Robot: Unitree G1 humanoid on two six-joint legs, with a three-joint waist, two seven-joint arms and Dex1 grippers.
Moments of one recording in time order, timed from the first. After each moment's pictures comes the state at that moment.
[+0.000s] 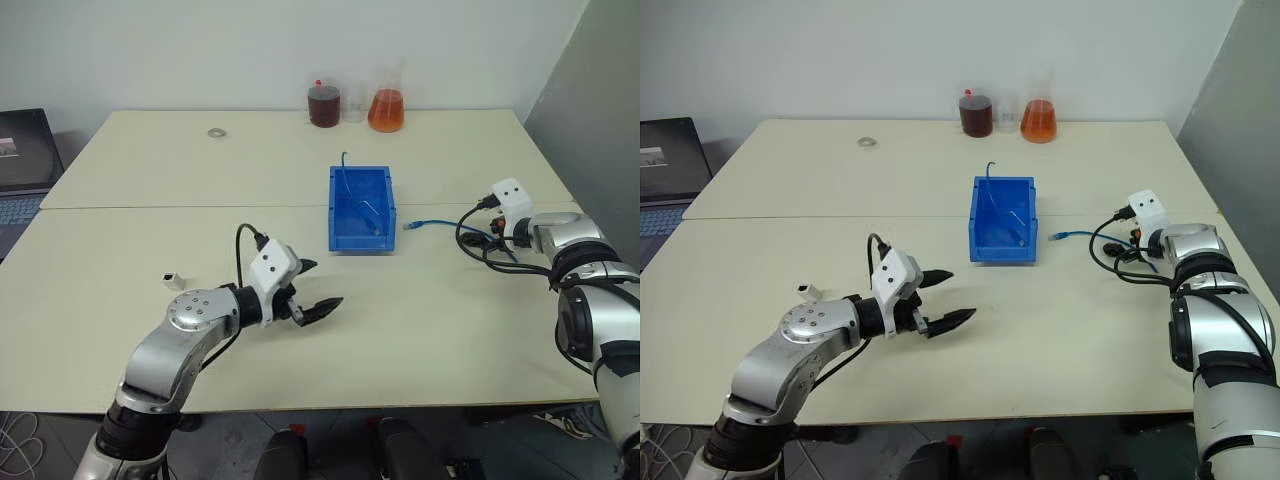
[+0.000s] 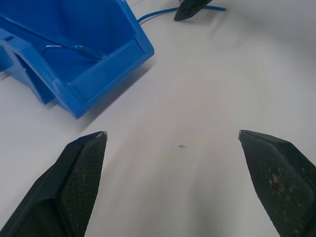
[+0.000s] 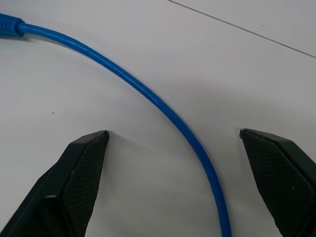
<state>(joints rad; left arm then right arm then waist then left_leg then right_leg) -0.26 0.56 -0.09 -0.44 -0.35 0.67 -0.73 -1.19 -0.58 0.00 1.38 -0.18 0.29 0.74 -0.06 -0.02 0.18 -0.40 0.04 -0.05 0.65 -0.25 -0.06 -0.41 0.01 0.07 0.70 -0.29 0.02</state>
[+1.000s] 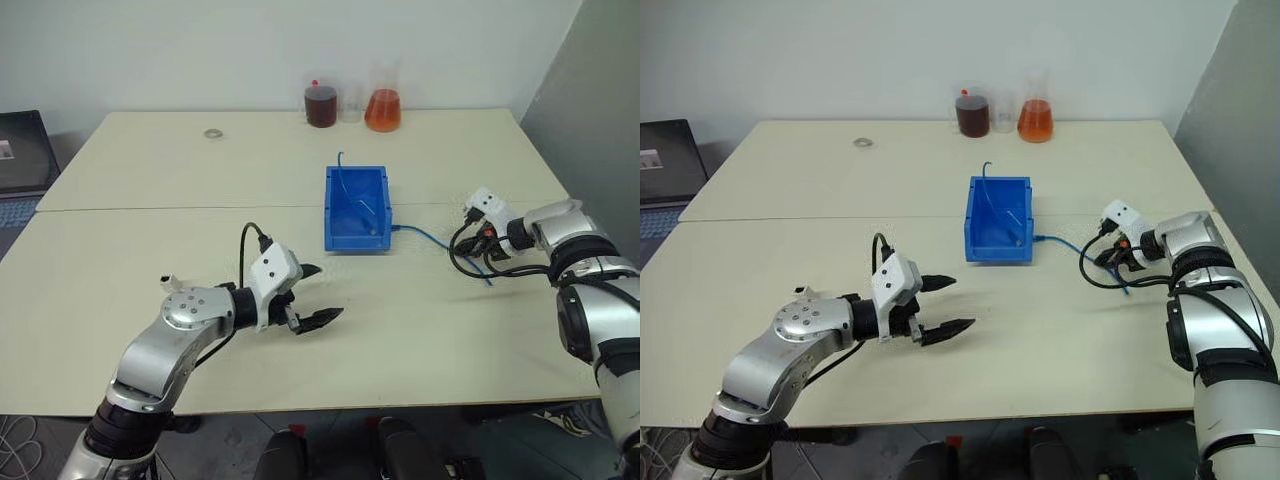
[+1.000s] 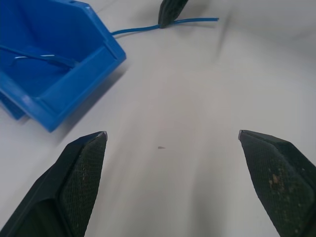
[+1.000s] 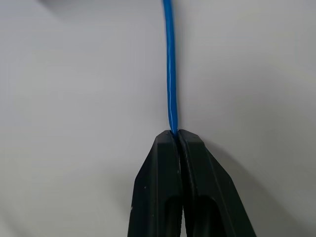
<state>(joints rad) -0.24 0.64 -0.10 -0.43 -0.36 0.62 -0.87 -1.22 -0.58 0.14 1.34 -0.29 0.20 1.30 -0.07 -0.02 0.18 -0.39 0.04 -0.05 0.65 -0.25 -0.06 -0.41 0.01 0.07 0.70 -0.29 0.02</state>
